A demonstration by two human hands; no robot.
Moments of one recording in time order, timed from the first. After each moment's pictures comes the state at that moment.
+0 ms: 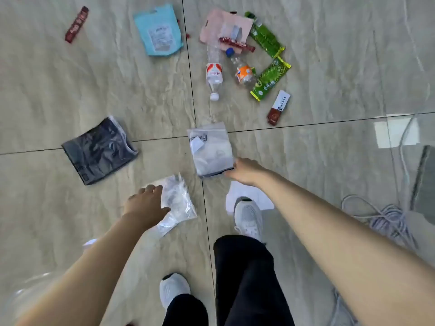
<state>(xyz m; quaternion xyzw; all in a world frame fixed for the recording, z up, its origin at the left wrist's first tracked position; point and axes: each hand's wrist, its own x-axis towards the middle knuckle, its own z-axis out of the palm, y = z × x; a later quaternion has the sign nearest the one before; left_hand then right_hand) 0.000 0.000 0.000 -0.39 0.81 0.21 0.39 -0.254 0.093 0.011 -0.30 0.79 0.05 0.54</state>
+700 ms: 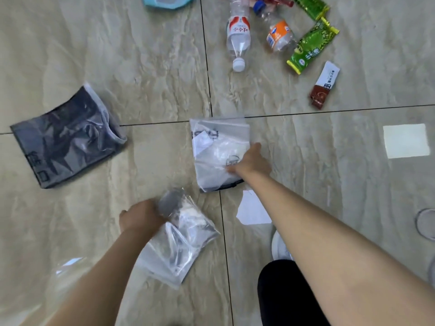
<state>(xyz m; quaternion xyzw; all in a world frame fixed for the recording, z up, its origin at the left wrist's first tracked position) 0.049 -0.002 -0.207 -0.55 0.72 0.23 0.35 -0.210 0.065 -0.213 -0.13 0.91 -0.05 0.39</state>
